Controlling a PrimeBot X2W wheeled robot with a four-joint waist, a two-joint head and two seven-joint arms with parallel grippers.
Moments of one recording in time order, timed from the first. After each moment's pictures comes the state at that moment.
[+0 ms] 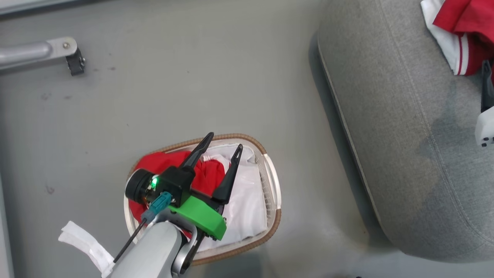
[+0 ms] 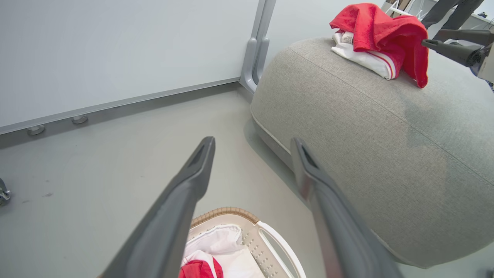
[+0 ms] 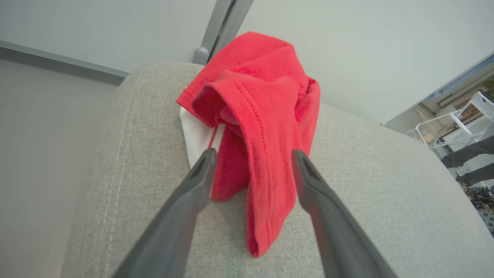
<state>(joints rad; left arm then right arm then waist) -0.39 0.19 -0.65 0.28 -0.42 -0.06 -0.26 -0.68 -0.36 -0.23 0.71 -0.19 0.13 -0.26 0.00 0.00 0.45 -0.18</state>
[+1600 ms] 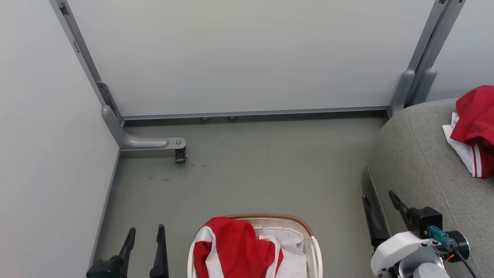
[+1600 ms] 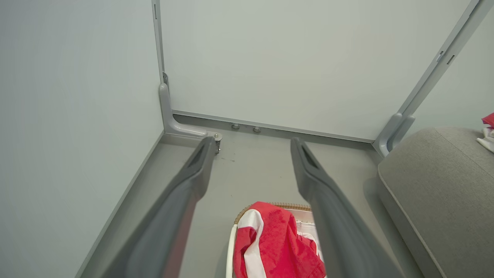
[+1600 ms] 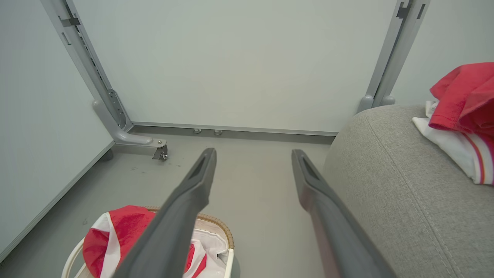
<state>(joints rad) 0.10 0.07 -0.14 0.26 -0.32 -0.08 -0.26 -0.12 -0.05 0.00 0.45 0.10 0.13 -0.26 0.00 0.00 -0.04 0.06</state>
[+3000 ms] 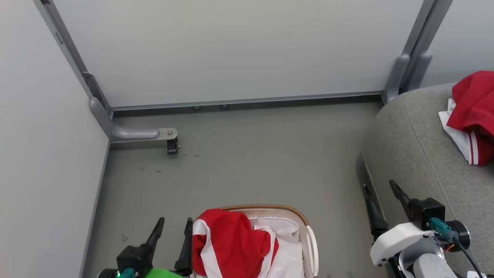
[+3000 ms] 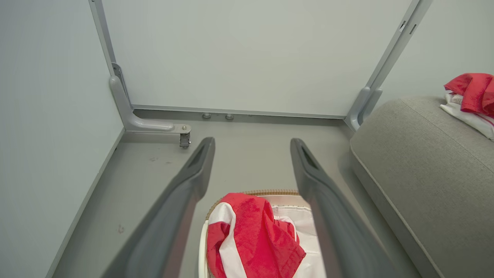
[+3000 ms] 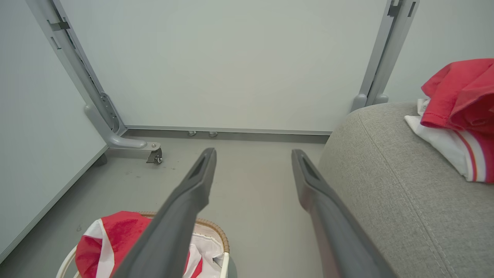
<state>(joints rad) 0.04 0.05 -0.21 0.32 -0.28 -0.12 -0.26 -0.14 -0.05 0.00 0.42 0.11 0.13 -0.26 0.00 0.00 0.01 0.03</state>
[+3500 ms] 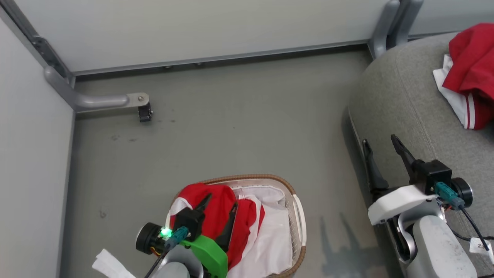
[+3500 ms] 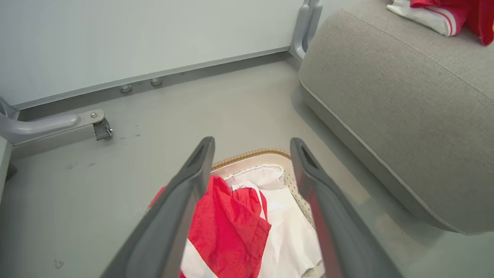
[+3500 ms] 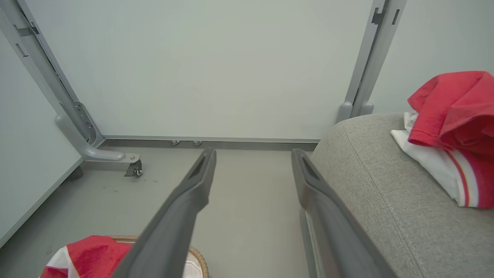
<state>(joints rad) -0.26 0.05 -0.50 0.62 -0.26 -0.13 -0.26 -0.26 -0.05 -0.01 0.35 0.09 0.13 -0.26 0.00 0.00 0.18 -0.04</state>
